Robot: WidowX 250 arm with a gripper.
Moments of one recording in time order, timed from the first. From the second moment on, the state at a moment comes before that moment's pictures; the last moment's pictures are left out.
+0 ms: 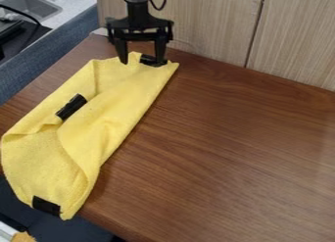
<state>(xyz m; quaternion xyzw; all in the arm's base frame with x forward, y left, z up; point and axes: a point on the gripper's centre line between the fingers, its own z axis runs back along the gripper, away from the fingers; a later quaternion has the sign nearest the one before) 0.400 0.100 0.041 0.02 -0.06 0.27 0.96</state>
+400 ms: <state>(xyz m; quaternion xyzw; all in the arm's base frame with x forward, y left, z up) 0.404 0.102 0.020 0.05 -0.06 0.31 0.95</state>
